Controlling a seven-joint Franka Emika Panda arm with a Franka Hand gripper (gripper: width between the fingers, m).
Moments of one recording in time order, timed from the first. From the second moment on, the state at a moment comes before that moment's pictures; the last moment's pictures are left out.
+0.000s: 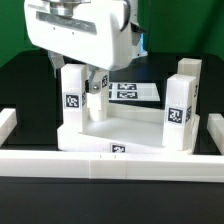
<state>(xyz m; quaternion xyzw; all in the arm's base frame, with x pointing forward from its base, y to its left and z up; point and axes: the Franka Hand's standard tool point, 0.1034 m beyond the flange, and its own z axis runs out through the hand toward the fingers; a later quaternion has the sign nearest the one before) 0.577 -0.093 0.101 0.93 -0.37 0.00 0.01</state>
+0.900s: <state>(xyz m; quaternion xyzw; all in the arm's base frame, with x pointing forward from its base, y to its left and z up) 0.578 -0.096 0.101 1.00 -0.05 0.00 0.02</state>
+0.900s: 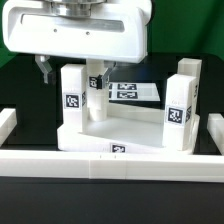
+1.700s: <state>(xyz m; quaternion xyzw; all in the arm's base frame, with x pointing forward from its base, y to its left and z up) 0.577 -0.098 0.101 1.00 -0.05 0.00 0.02</state>
